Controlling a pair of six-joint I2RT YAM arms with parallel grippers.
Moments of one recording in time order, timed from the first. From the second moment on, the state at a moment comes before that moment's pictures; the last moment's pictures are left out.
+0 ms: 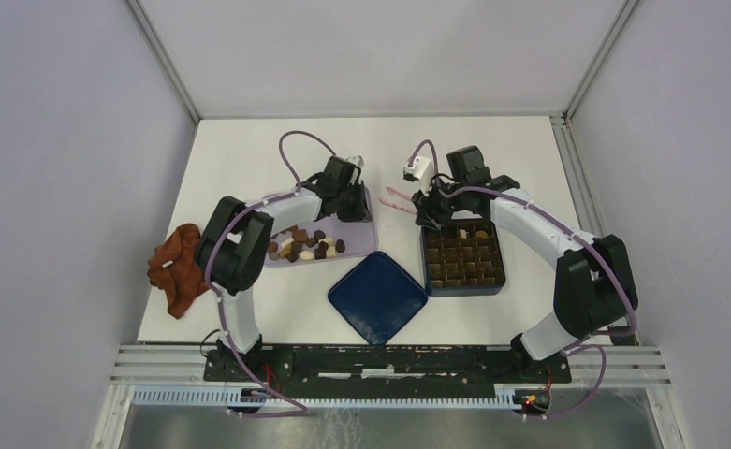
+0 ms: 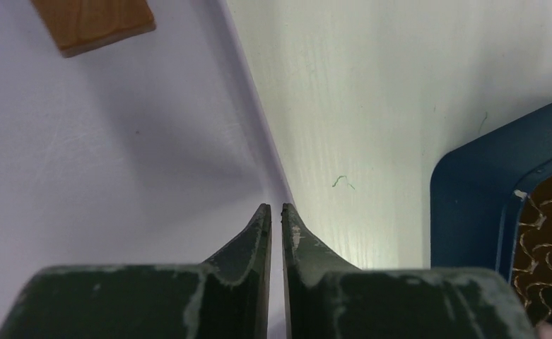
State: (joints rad) left arm -0.51 1.93 1.21 -0.17 0.21 -0.49; right arm 0.42 1.55 1.12 -0.45 -0.51 -0.50
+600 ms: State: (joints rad) left arm -0.49 1.18 1.24 -0.35 0.01 -0.26; right arm 0.48 1.86 1.45 -0.55 -0.44 -0.54
